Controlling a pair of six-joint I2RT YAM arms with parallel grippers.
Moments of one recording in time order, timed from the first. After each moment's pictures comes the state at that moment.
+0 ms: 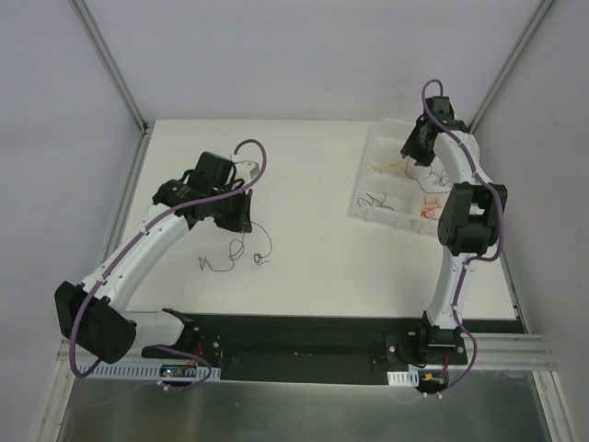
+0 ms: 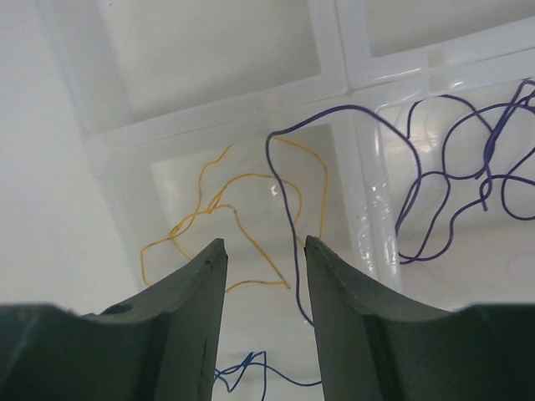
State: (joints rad) left arm -0.46 1.26 1.21 -0.92 0.28 -0.18; right arm 0.00 2.12 1.91 -0.75 0.08 0.49
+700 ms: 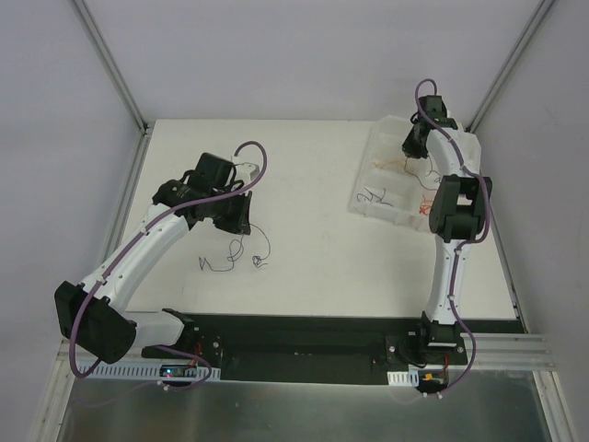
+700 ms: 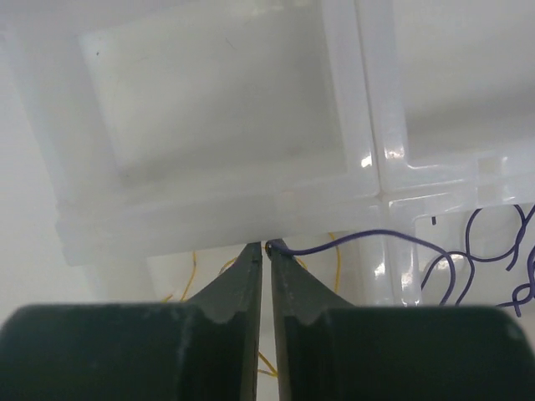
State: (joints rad) left arm -0.46 1.26 1.21 -0.94 0.28 -0.16; right arm 0.00 2.34 2.12 -0.73 0.14 0.47
